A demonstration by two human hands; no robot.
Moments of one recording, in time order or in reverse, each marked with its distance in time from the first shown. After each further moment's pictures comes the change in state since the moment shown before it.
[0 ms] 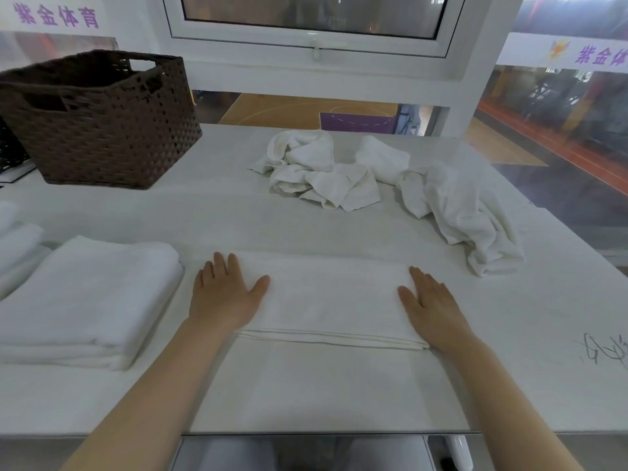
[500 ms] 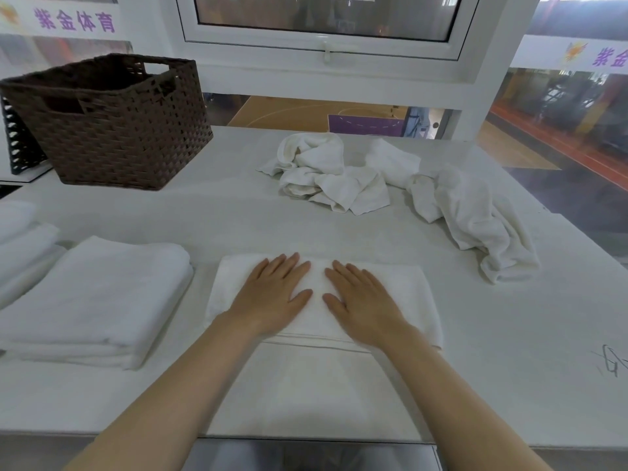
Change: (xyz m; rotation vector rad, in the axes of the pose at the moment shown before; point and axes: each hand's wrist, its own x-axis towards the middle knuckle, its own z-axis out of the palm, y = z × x) left_hand 0.000 0.030 0.002 0.011 -0.032 0.503; right_hand 0.011 -0.099 0.044 -0.278 -0.127 -0.445
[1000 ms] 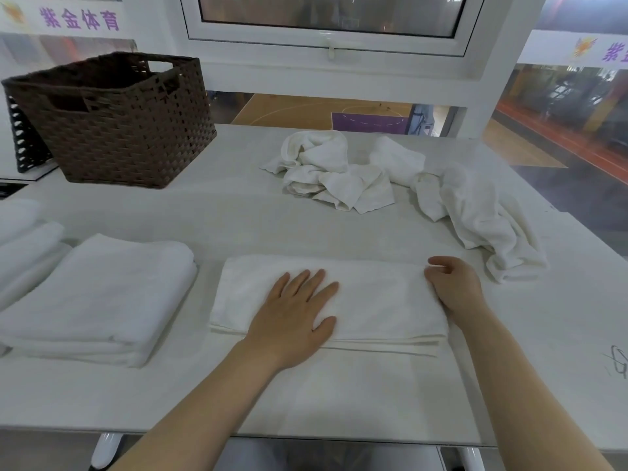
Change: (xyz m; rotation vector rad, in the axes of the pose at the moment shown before) left_hand -0.026 0.032 0.022 0.049 0.081 0.106; right_hand -0.017 0.101 -0.039 0.851 0.398 0.729
